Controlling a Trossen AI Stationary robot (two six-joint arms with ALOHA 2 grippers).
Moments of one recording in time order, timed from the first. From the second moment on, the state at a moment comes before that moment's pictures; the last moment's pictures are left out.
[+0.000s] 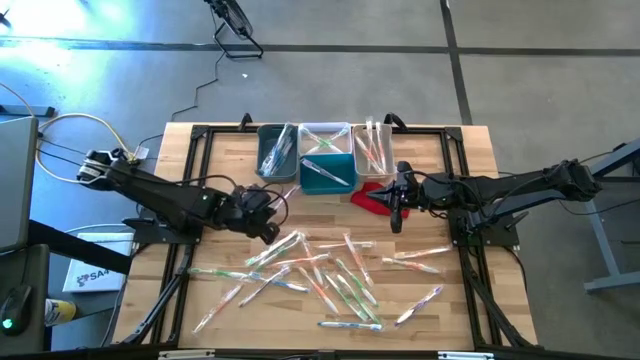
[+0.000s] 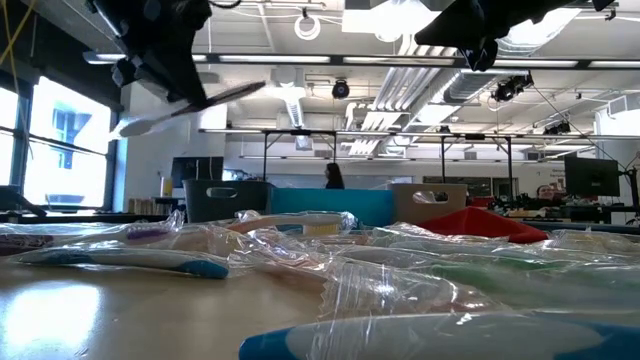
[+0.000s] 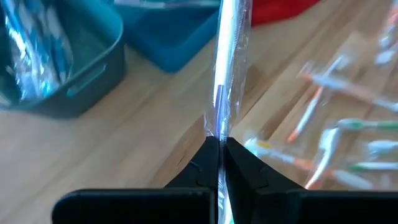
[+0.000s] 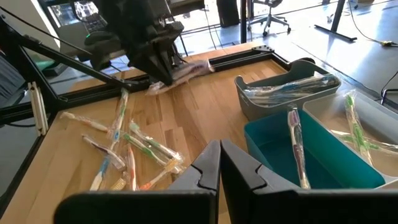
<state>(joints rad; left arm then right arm) -0.29 1.19 0.93 -0.69 -0.55 -0.91 0.09 0.96 0.67 0.00 0.26 0.26</state>
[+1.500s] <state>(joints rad) 0.35 1.18 0.92 -0.11 -0.05 -0.39 0.09 0.96 0.67 0.03 0.47 0.26</state>
